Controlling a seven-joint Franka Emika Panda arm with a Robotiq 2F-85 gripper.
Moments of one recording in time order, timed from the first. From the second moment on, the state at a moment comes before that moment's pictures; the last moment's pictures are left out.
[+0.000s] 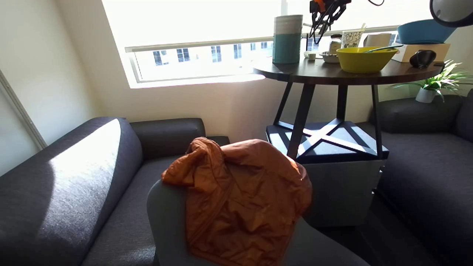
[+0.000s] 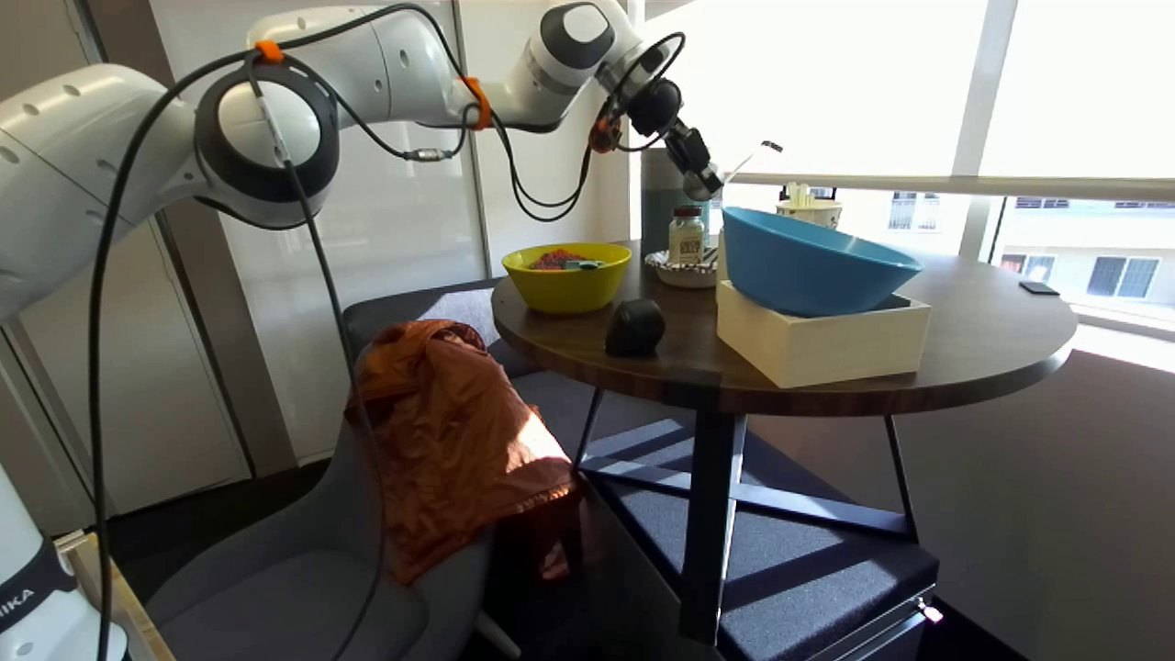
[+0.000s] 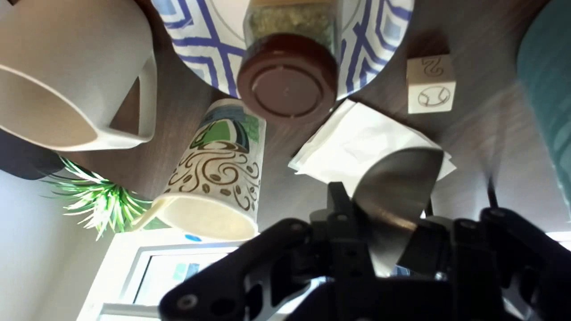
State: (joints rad) arm -0.11 0.97 -0.37 -0.50 -0.25 1.91 0.69
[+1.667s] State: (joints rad) arm -0.09 0.81 -0.43 -0.41 -0.59 1.96 -0.08
